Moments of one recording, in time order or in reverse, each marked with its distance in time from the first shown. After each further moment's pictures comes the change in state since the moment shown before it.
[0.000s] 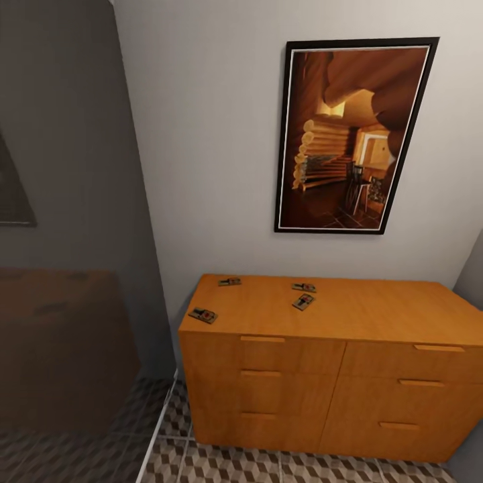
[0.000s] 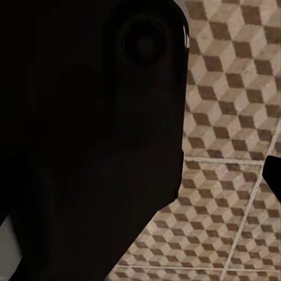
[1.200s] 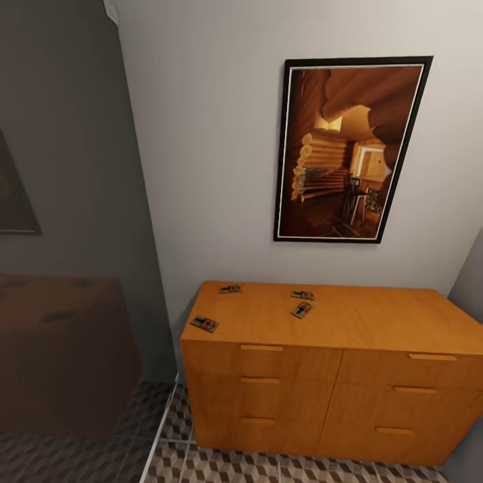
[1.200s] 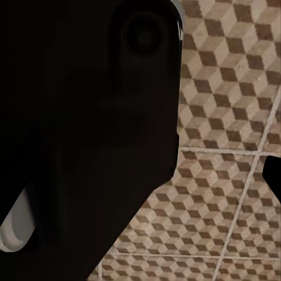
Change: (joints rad) left arm 0.000 0.000 0.000 -0.001 0.000 0.000 0.000; right arm 0.000 0.001 0.000 0.000 0.000 0.000 0.000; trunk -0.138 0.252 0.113
